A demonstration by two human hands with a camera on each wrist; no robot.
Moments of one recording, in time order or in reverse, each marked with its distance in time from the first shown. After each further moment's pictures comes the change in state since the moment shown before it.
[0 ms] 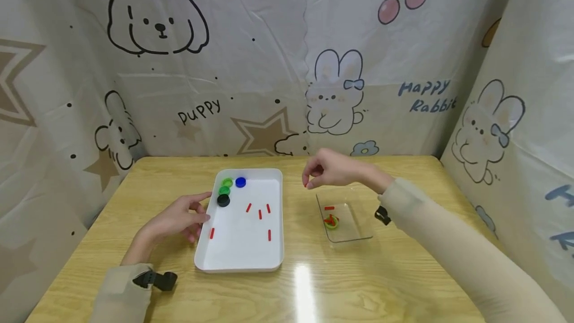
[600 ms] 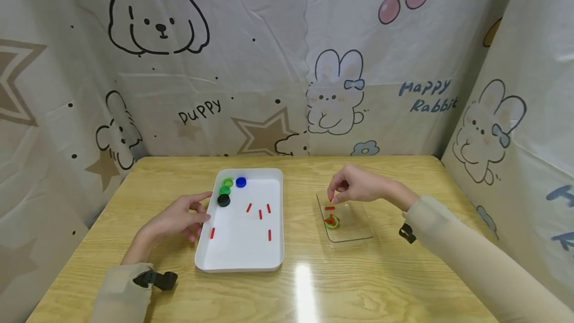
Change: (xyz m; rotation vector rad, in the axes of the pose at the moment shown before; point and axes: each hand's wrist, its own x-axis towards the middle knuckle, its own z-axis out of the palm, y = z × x) left_hand -0.001 0.002 -0.001 -0.002 -0.006 0.000; right_hand -0.055 0.031 0.016 0.040 0.018 0.104
